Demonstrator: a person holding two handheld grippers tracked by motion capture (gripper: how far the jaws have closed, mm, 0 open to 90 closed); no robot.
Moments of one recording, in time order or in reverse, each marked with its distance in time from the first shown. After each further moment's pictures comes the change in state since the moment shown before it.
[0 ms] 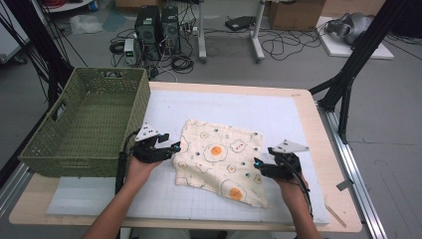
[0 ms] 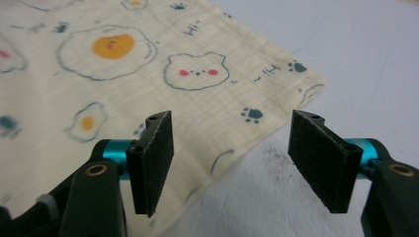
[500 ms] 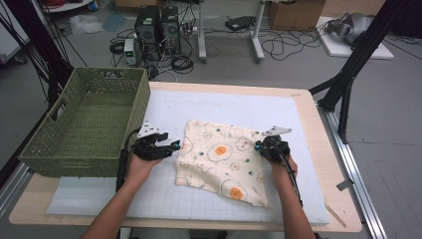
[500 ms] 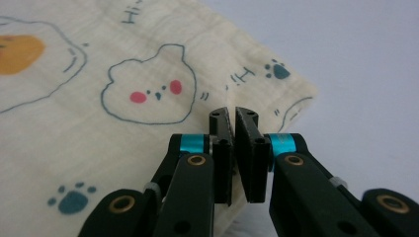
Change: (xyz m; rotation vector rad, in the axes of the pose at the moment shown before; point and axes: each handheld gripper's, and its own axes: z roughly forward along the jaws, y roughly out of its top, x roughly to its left) left arm 0.007 0.000 0.009 0.030 0.022 -0.036; right arm -0.028 0.015 0.048 0.100 -0.129 -0.004
